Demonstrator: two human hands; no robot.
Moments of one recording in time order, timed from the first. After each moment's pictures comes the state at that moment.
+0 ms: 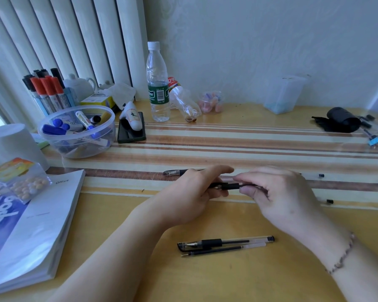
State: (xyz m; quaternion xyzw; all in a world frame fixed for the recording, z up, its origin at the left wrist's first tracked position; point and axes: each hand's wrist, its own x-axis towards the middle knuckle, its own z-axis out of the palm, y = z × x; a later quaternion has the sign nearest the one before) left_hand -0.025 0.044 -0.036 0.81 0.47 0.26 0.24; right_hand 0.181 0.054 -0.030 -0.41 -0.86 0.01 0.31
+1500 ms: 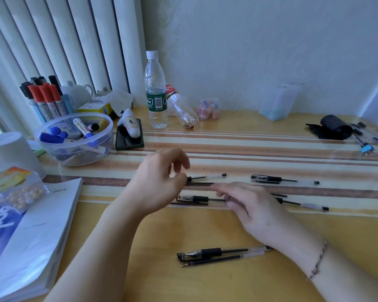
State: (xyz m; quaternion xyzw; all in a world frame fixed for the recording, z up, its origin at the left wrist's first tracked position) left_hand -0.068 0.048 -0.011 0.72 0.58 0.36 0.13; right_hand 0.164 0.060 -0.051 -0.40 -0.87 0.14 0.24
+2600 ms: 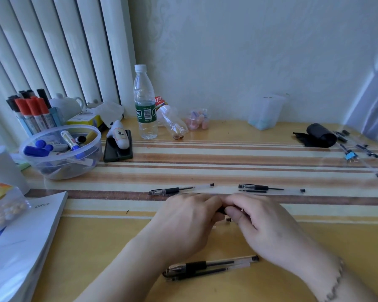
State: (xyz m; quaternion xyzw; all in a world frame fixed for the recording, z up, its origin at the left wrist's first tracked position) left_hand -0.003 0.030 -0.034 0.87 0.44 0.24 -0.03; right_hand 0.184 0.040 -0.023 -0.45 -0.85 0.12 0.23
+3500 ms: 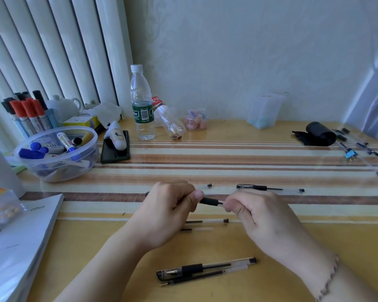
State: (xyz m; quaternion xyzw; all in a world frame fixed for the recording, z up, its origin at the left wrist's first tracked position) left_hand -0.028 0.041 -0.028 0.77 0.49 0.38 0.14; right_hand 0.189 0.049 -0.026 -0.44 -0.85 0.09 0.29
